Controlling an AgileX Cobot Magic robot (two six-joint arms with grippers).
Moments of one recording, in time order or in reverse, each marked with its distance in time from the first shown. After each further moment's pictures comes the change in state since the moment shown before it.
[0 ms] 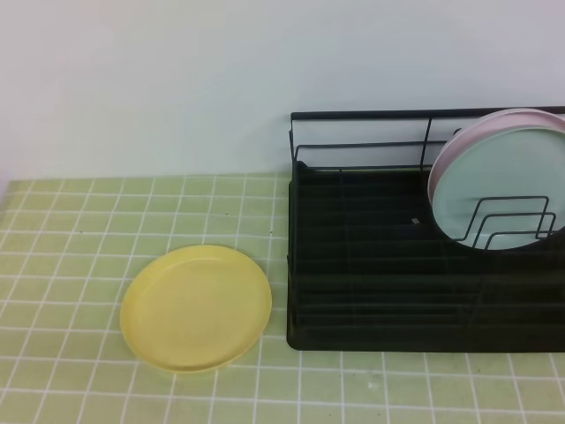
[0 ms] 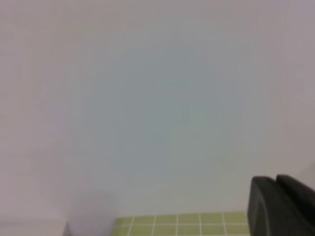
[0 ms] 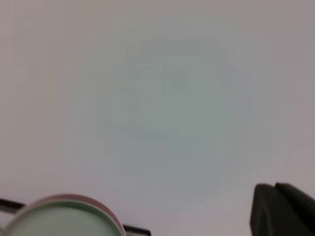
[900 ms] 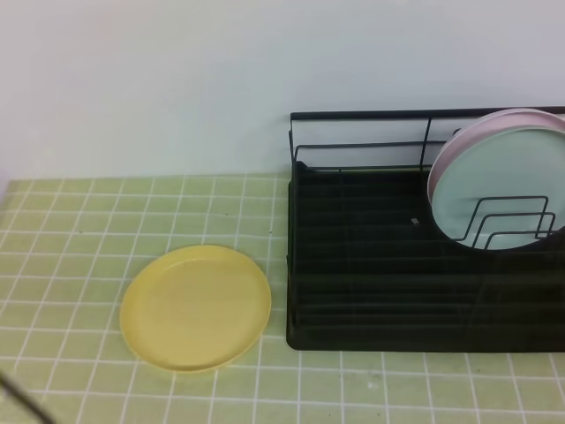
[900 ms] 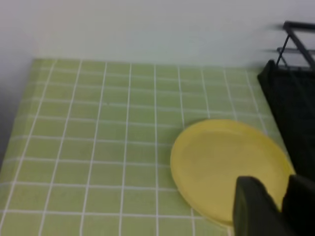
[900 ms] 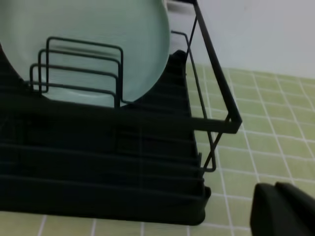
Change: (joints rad) left arm -0.010 0.511 -0.416 -0.144 0.510 -0.036; right arm 0.000 0.444 -0.066 -0.034 0.231 0.070
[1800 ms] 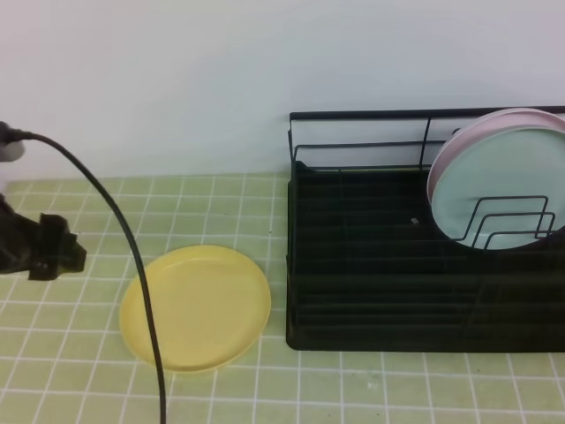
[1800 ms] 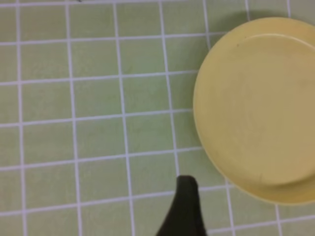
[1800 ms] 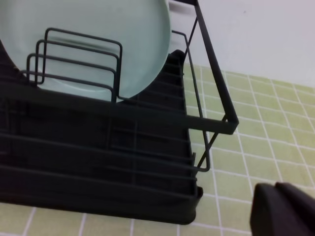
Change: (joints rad) left arm 0.000 0.769 -0.348 0.004 0.116 0.160; right arm 0.000 0.024 0.000 -0.028 -0.015 -0.035
